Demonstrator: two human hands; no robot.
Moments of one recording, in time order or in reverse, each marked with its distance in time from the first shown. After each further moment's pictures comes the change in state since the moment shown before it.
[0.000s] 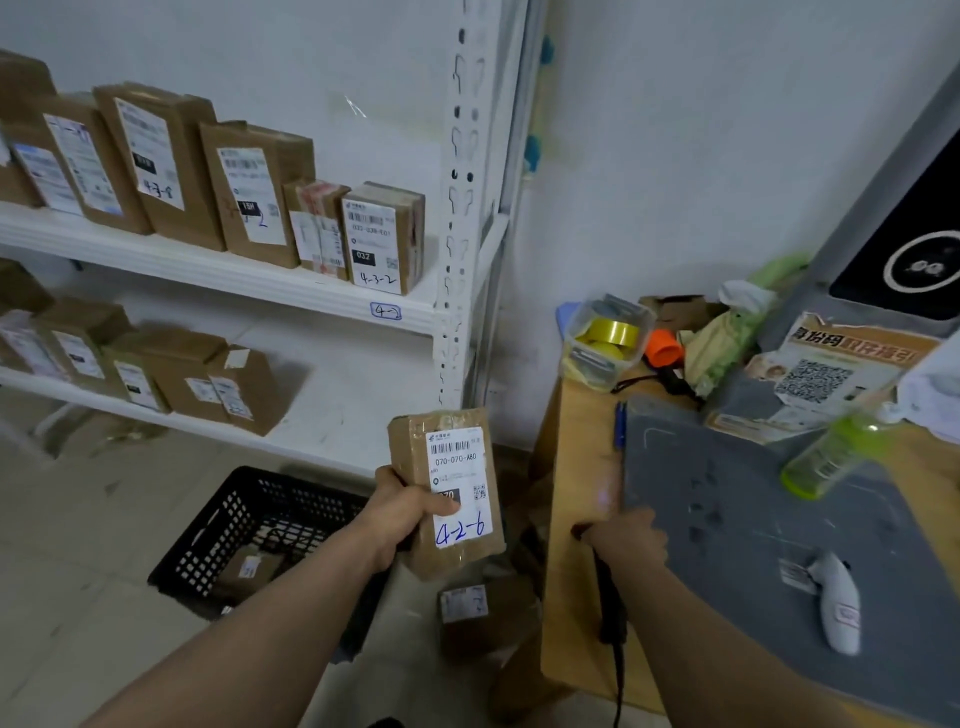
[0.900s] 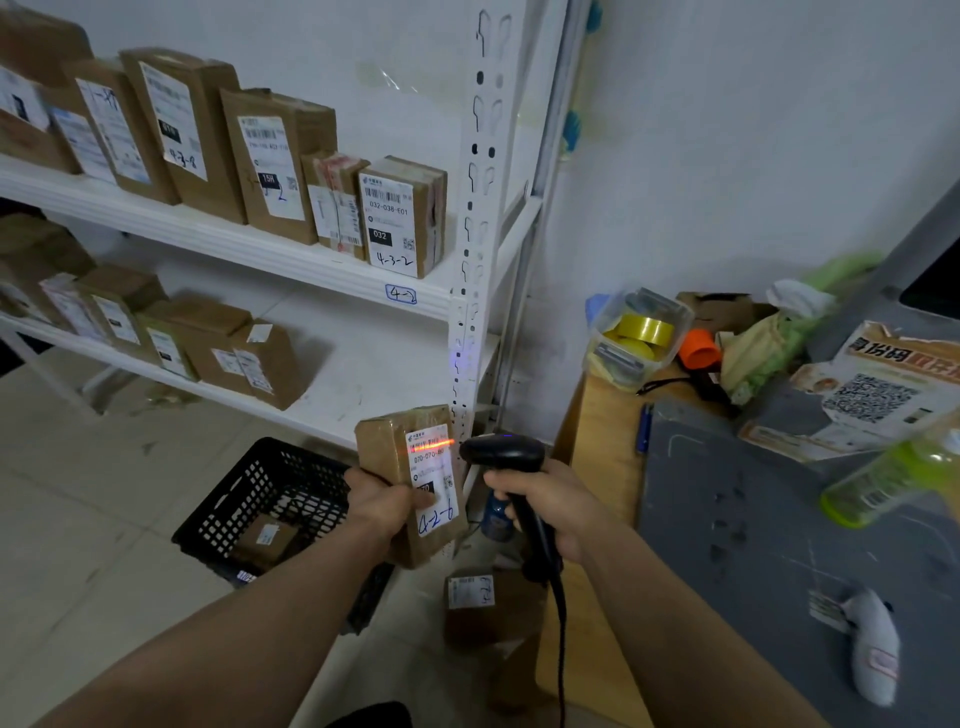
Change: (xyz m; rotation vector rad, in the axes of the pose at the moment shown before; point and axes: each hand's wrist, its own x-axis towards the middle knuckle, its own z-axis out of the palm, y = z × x) left_hand 0.024 -0.016 0.003 -0.050 0.393 -0.089; right_hand -0.079 -0.074 -0.007 0.421 -0.739 -0.390
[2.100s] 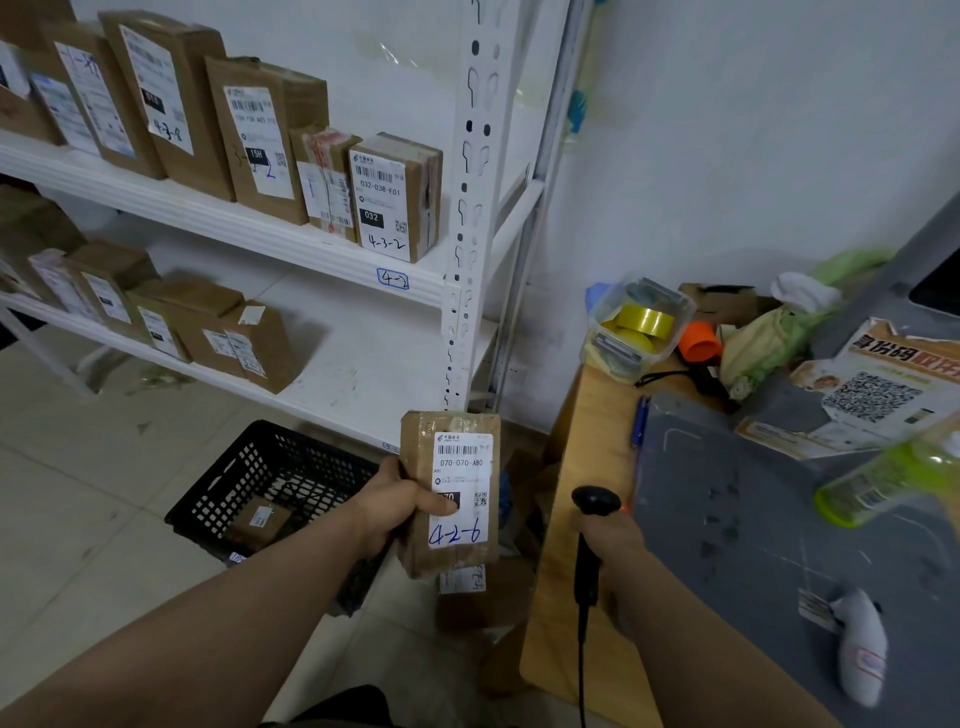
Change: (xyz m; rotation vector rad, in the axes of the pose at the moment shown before) left_hand -0.012 0.003 0.008 0.062 -0.412 -0.025; right_hand 0.062 0.087 -0.088 -0.338 0.435 0.365
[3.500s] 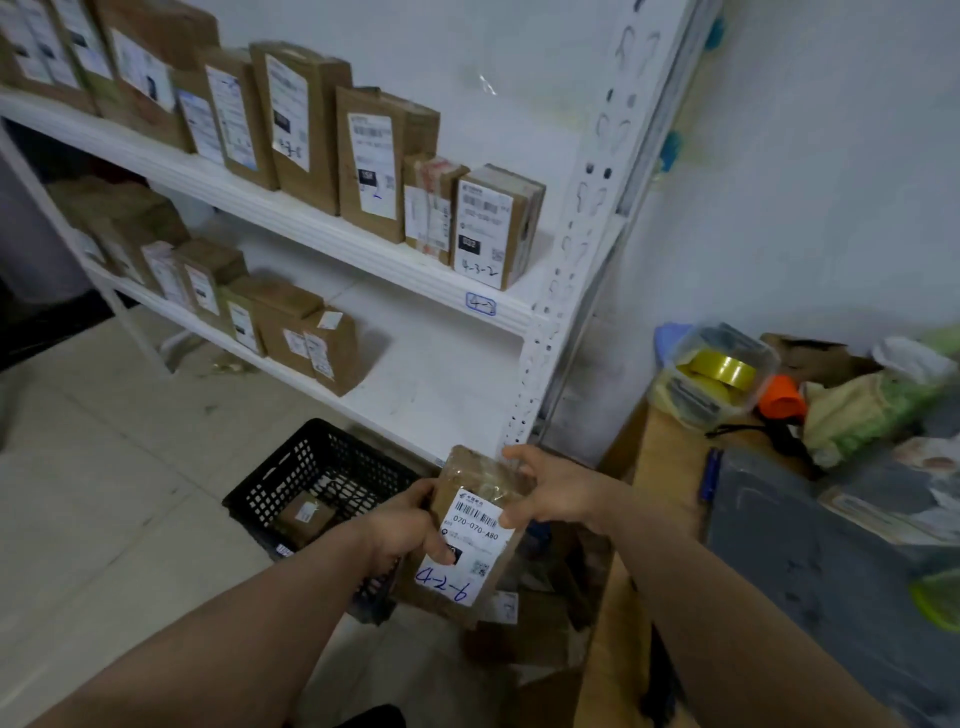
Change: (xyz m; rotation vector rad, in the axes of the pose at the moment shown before) left_hand -0.012 -0.006 -0.066 0.104 -0.073 -0.027; right_hand -0.072 -0.140 0.059 -0.460 -0.600 -0.572
